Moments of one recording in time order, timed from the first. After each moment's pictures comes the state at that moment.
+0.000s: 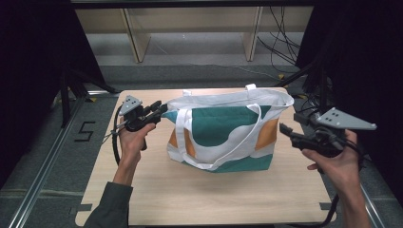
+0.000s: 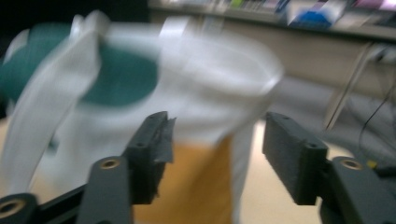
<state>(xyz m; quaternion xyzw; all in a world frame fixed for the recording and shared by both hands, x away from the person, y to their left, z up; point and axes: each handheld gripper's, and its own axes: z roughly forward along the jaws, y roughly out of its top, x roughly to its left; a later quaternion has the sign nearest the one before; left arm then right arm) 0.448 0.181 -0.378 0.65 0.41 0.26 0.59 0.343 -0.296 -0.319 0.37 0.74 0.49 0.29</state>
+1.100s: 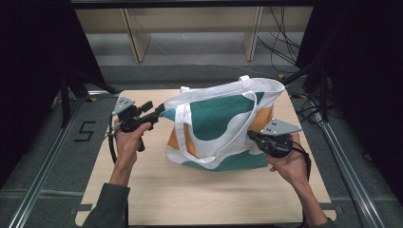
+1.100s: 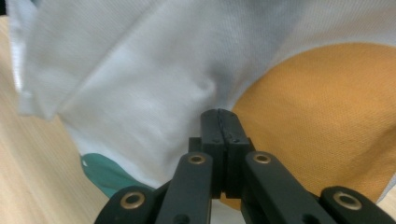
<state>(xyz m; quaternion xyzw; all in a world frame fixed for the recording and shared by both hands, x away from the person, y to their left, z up) 0.446 0.204 -0.376 0.61 0.45 0.24 0.61 0.381 -0.226 -0.377 0.30 0.81 0.42 0.27</state>
